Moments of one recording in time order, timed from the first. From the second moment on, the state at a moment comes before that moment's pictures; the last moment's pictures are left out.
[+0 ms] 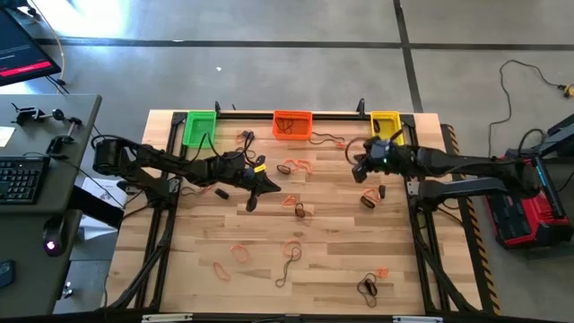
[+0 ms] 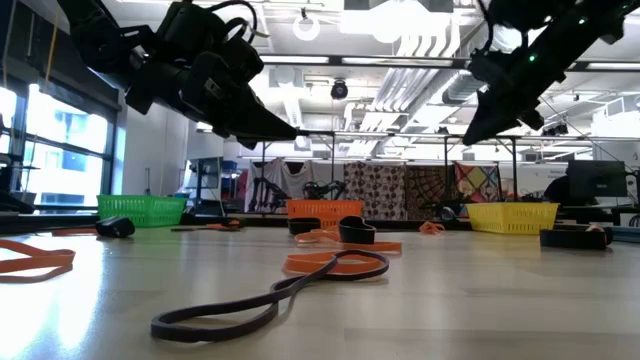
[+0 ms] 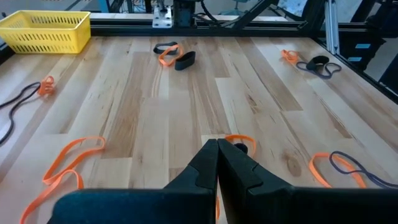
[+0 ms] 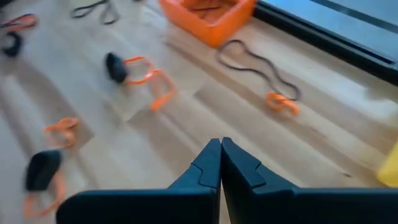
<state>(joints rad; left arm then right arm) 0.14 1.49 0.54 0.59 0.26 0.06 -0.19 0.90 0.62 -0.50 0.34 0.51</state>
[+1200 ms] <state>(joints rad) 0.04 1.49 0.54 0.50 0.22 0.11 0.46 1.18 0.62 -0.33 0.53 0.74</state>
